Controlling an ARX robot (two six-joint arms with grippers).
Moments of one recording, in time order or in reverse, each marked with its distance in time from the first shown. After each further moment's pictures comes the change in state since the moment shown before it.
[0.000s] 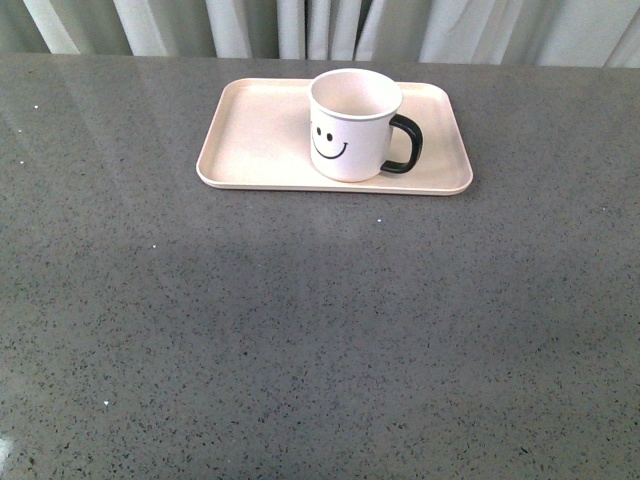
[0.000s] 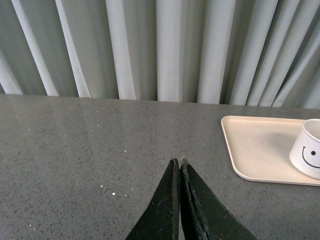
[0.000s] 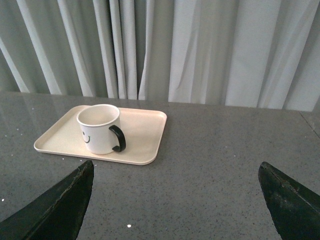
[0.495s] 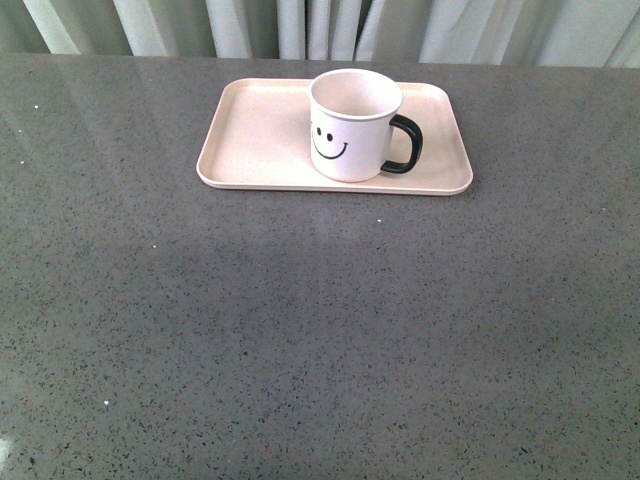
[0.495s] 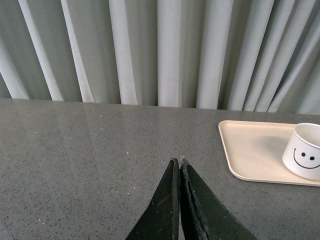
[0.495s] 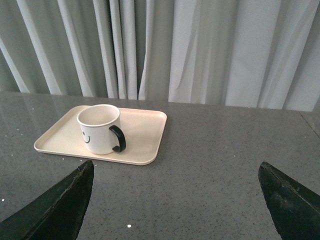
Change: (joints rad) left arm 0.000 -0.369 -0.002 -0.342 0.000 0.000; right arm 0.000 0.000 0.000 0.000 0.000 0.000
